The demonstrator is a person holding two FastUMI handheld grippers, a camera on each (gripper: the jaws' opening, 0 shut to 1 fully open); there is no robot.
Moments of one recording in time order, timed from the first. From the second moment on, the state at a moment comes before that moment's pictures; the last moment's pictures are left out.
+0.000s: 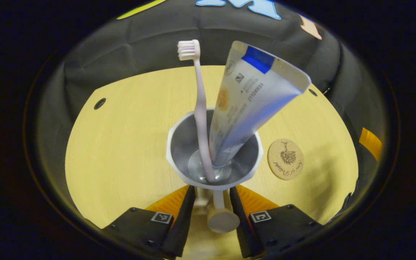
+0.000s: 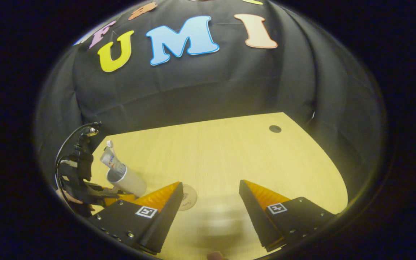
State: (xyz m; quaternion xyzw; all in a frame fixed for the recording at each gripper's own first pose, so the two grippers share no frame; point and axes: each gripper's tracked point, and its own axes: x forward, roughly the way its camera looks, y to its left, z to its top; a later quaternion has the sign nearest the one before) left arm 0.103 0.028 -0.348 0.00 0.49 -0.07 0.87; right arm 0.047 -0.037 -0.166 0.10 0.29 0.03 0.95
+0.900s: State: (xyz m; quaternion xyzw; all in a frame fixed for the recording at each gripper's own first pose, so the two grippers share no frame) left arm 0.108 -0.017 -0.340 0.04 0.46 -0.11 0.88; right arm 0.042 -0.048 -0.168 0.11 0.31 0.02 0.94
